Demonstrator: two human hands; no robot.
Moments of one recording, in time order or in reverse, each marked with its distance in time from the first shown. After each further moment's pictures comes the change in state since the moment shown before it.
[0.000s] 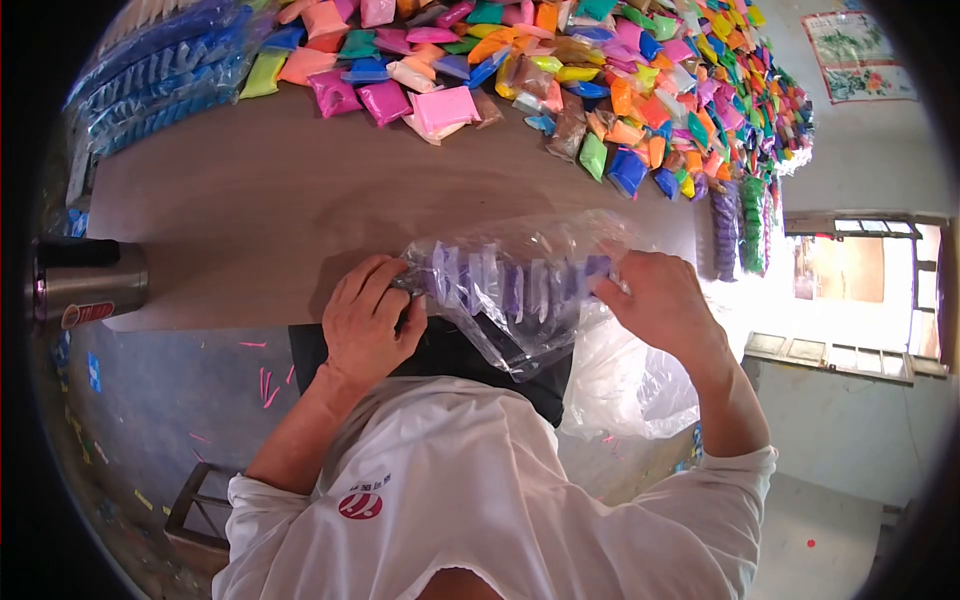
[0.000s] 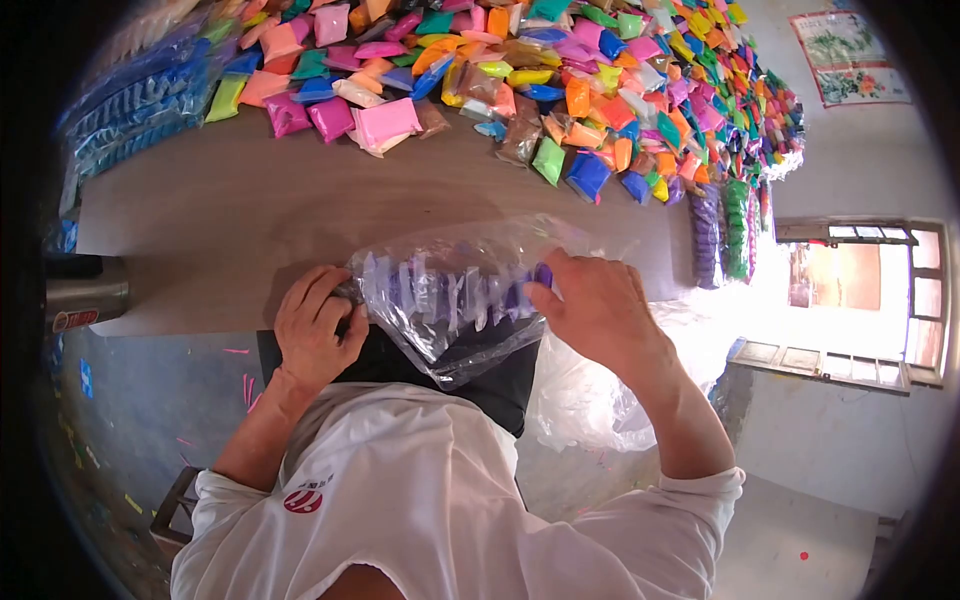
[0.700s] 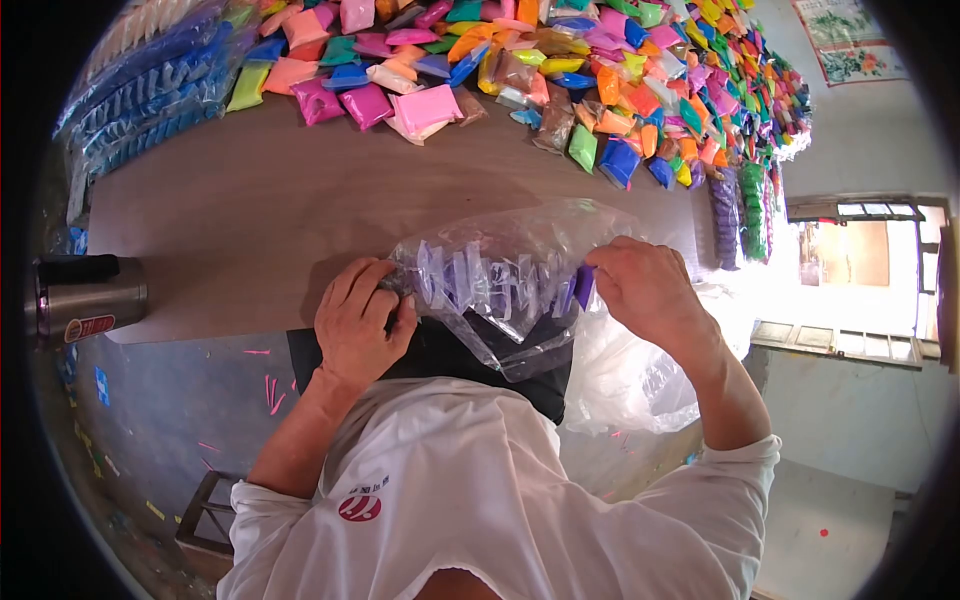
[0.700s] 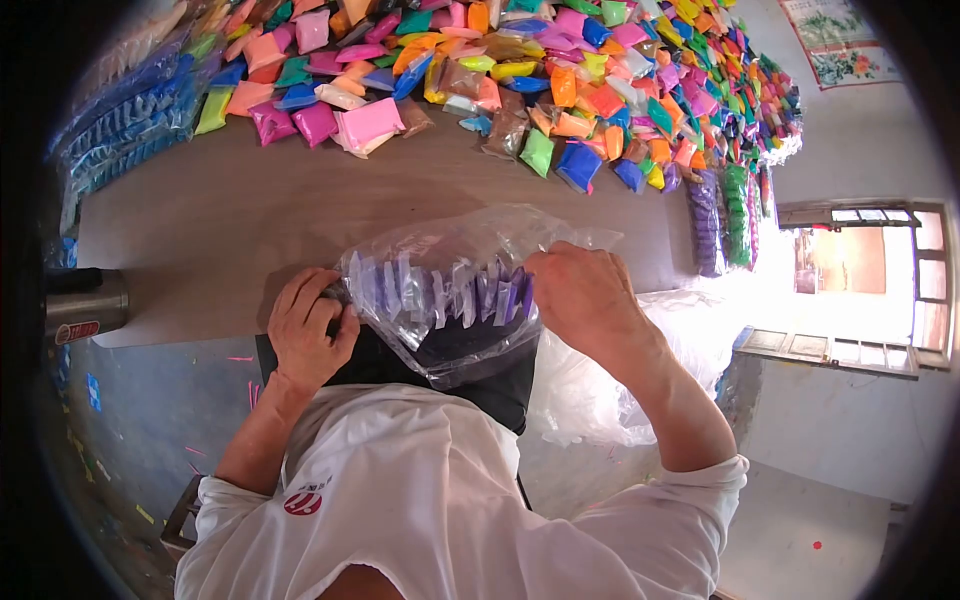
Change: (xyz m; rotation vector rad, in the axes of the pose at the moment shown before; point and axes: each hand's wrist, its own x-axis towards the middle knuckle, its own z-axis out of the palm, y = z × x) left_hand 0.001 0.001 0.000 0.030 -0.001 0.013; right_hand 0.002 0.017 0.022 -0.040 0.081 -0.136
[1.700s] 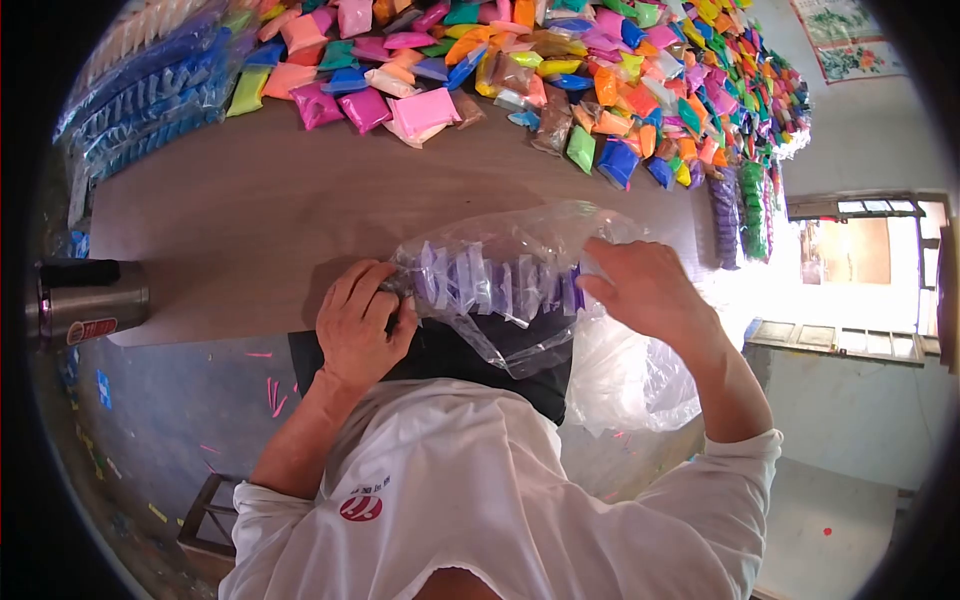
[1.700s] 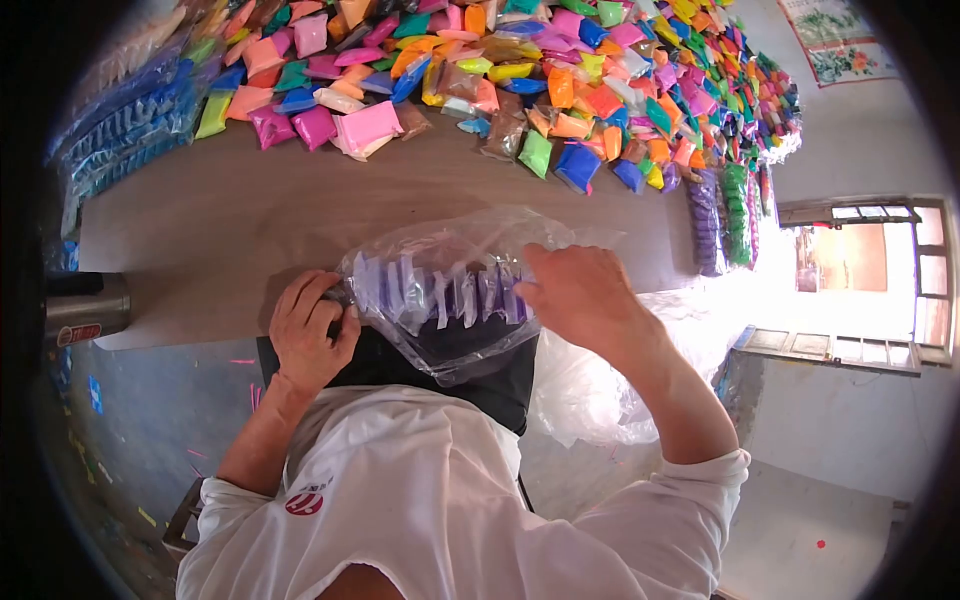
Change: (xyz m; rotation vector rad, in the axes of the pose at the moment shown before) left_hand 0.001 0.001 0.000 -0.005 0.008 0.003; right_hand 0.008 -0.002 -0.010 0.005 -0.153 0.053
